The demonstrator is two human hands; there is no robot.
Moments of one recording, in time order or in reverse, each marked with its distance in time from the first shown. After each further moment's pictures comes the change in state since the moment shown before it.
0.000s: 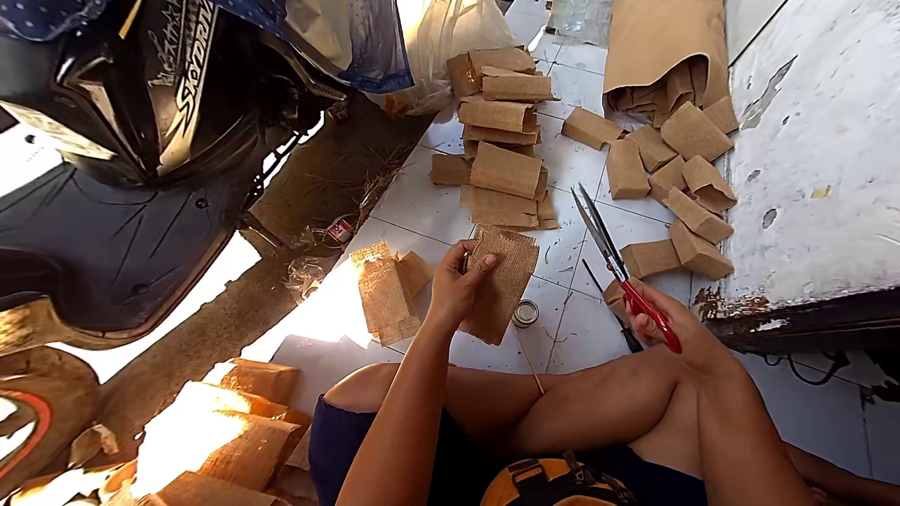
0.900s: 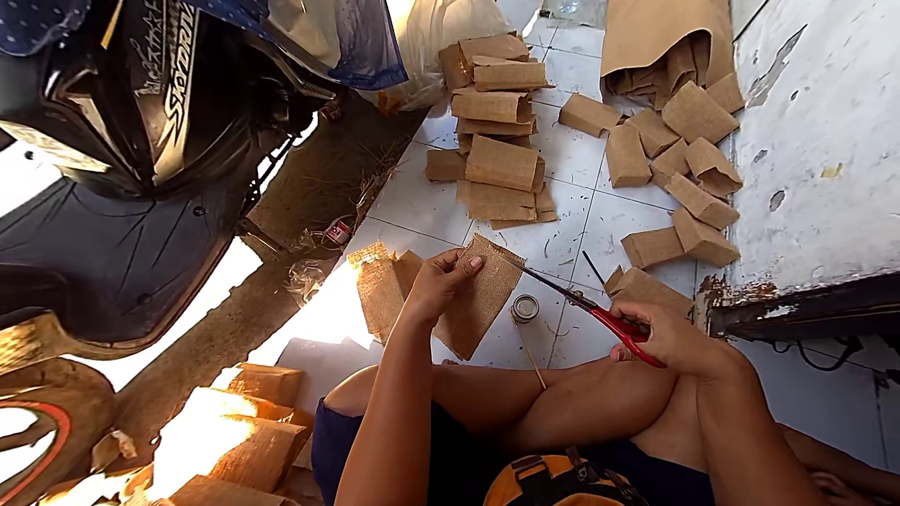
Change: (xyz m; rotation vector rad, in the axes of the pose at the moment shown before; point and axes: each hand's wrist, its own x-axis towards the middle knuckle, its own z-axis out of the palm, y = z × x) left_hand 0.008 0.011 -0.022 0.036 -0.134 -0.209; right_hand -0.005 -0.010 0.008 -0.297 -0.191 0.051
